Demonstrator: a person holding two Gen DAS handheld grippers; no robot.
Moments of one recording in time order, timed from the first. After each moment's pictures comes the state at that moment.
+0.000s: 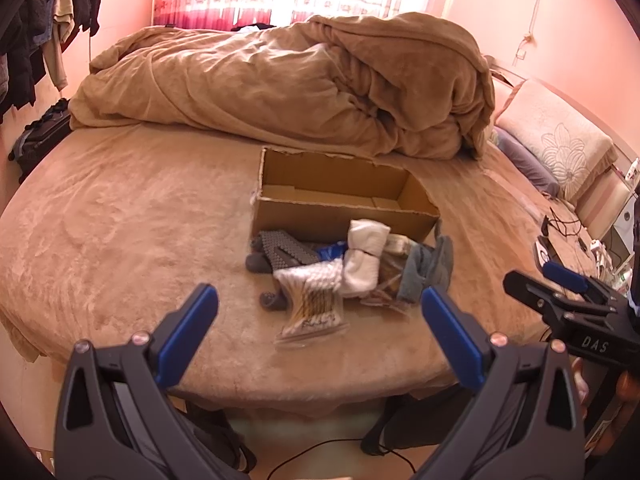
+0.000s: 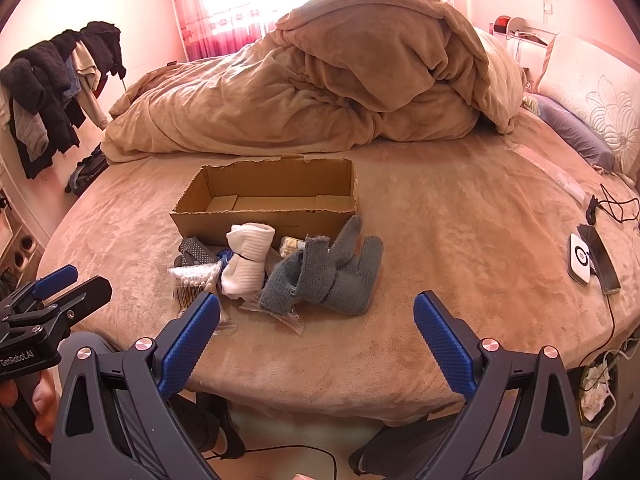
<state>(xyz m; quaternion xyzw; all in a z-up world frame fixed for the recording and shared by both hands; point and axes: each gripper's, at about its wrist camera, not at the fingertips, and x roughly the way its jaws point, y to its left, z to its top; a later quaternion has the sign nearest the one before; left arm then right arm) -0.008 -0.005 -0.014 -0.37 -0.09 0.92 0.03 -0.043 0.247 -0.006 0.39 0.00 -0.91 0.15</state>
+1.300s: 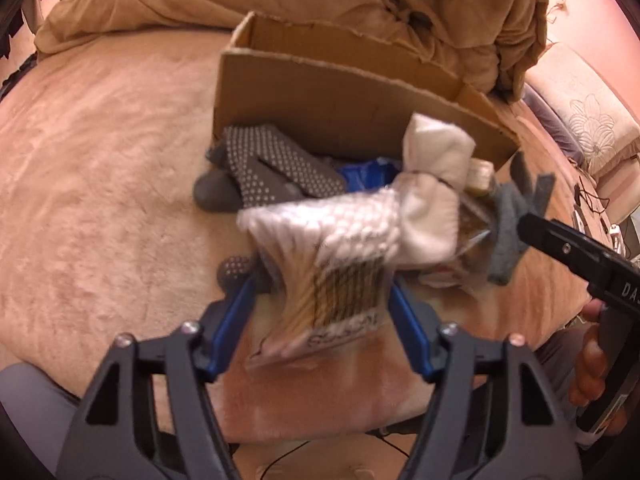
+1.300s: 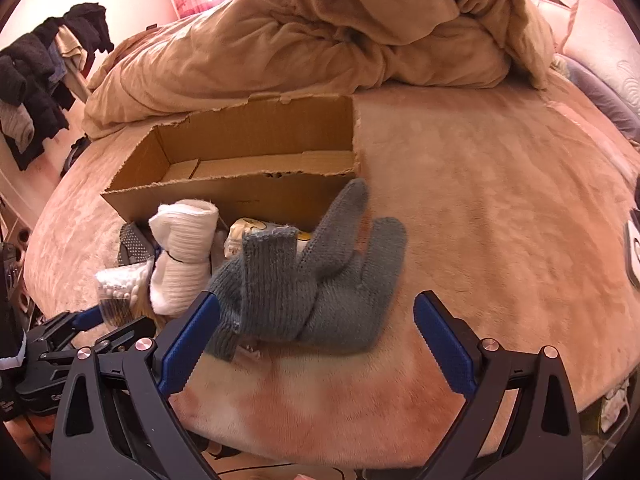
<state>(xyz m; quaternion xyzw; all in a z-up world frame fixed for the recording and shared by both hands) -0.099 0.004 -0.152 -0.49 -0.11 0.86 0.05 -0.140 0.240 -0.097 0.46 -0.01 -0.87 0.17</state>
